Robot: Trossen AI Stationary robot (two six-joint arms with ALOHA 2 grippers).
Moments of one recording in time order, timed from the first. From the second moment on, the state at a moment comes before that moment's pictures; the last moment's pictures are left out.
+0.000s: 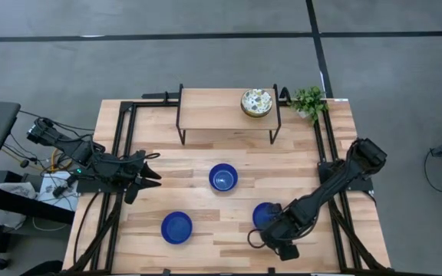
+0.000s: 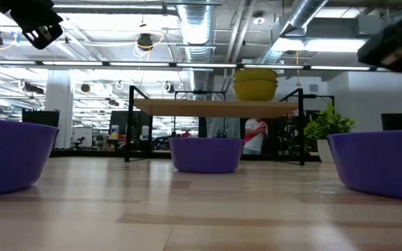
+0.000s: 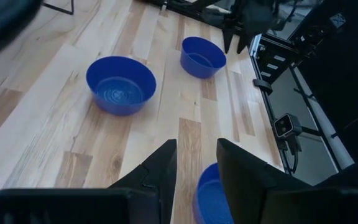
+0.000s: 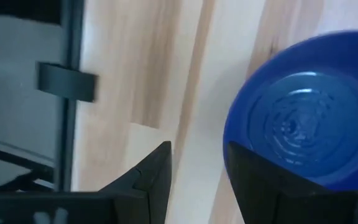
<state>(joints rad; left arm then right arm) -0.51 0.38 0.59 -0.54 -0.30 -0.50 0.67 1.76 1.21 -0.76 -0.13 0.45</state>
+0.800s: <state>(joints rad) -0.51 0.45 0.59 -0.49 -0.30 -0.50 0.64 1.82 1.21 -0.76 -0.13 0.54</state>
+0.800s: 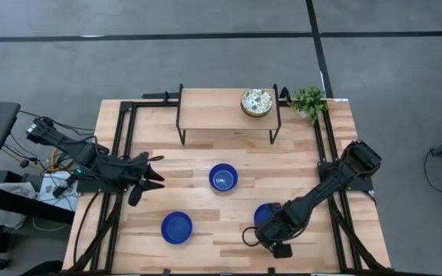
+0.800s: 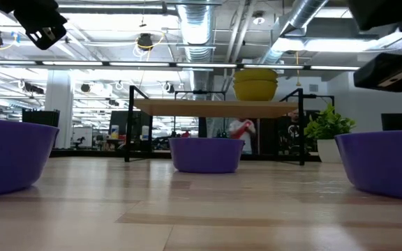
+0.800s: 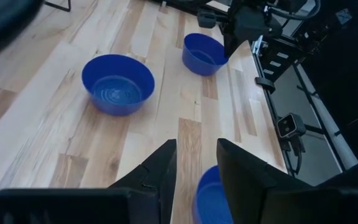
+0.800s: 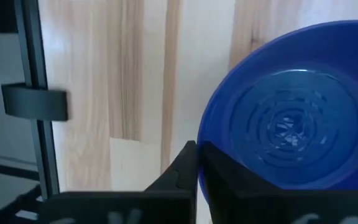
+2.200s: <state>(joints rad) -0.50 0.98 0.59 0.29 -0.30 0.11 0.56 1.82 1.55 -1.14 0.09 -0.24</state>
